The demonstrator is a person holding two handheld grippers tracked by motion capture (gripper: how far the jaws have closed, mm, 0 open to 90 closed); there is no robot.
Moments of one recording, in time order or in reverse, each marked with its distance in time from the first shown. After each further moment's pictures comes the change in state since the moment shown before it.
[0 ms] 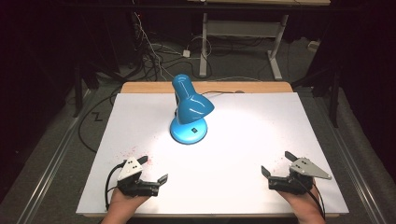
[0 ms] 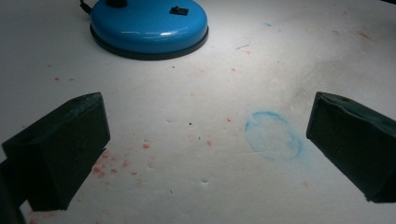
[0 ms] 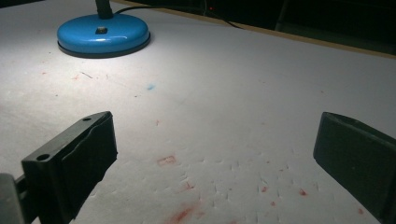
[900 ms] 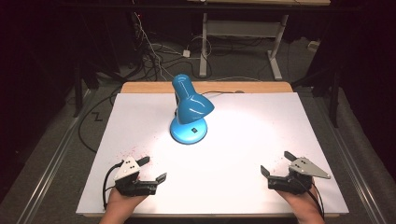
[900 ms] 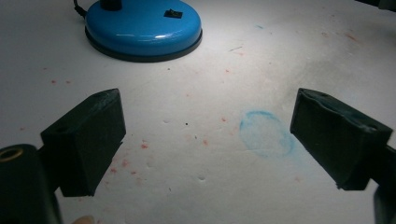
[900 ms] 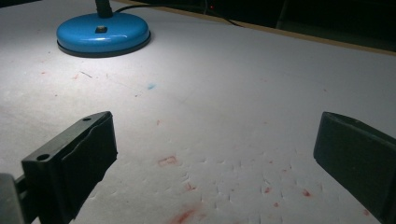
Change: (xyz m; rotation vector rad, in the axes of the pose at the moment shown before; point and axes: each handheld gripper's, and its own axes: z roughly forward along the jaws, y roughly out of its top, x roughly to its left) left arm 0.003 0.001 -0.005 -0.007 -0.049 -0.001; right arm 0.000 0.000 0.001 -0.001 -0.003 0.012
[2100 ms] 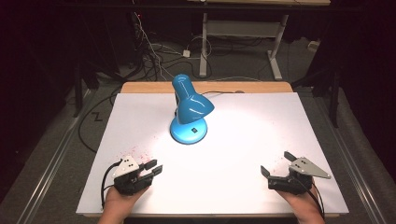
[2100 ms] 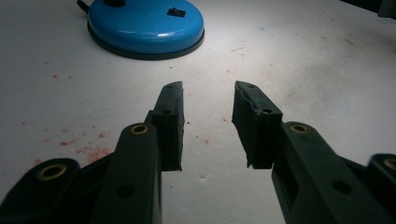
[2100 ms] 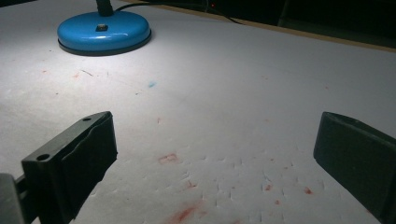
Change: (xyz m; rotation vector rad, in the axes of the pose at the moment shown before) left arm 0.003 0.003 -0.001 0.015 -0.001 -0.027; right arm -0.001 -0.001 0.000 0.008 0.008 0.003
